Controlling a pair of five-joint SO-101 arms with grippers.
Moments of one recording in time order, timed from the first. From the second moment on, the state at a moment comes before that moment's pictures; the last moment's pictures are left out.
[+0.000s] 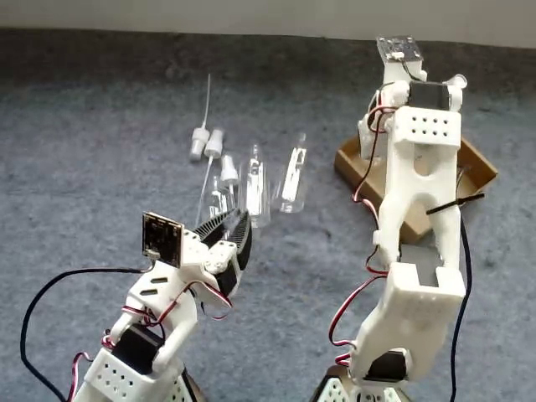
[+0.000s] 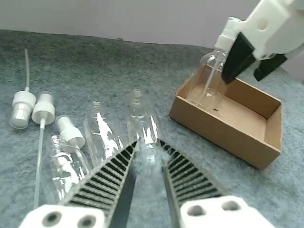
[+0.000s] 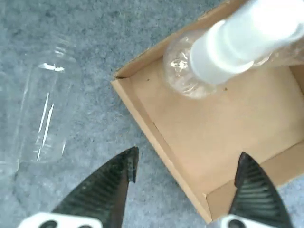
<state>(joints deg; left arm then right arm) 23.9 -103.9 96.0 30.0 23.4 -0.2 20.5 -34.3 93.1 11.6</state>
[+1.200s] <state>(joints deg) 20.2 -103.9 96.0 30.0 23.4 -18.5 20.5 -26.2 82.0 -7.0</state>
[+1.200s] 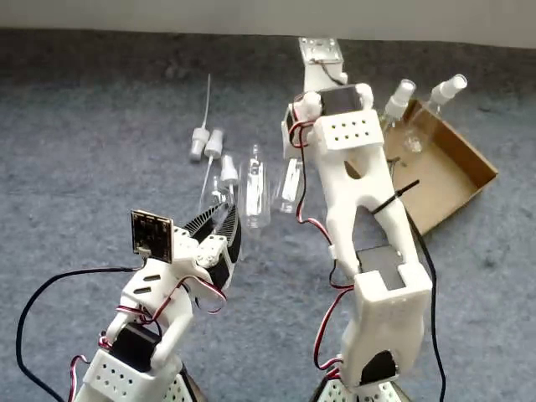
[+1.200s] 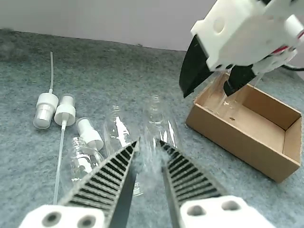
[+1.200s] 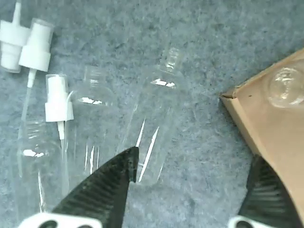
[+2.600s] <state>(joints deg) 20.2 -103.9 96.0 30.0 23.4 -20.0 20.5 8.1 44.4 -14.5</state>
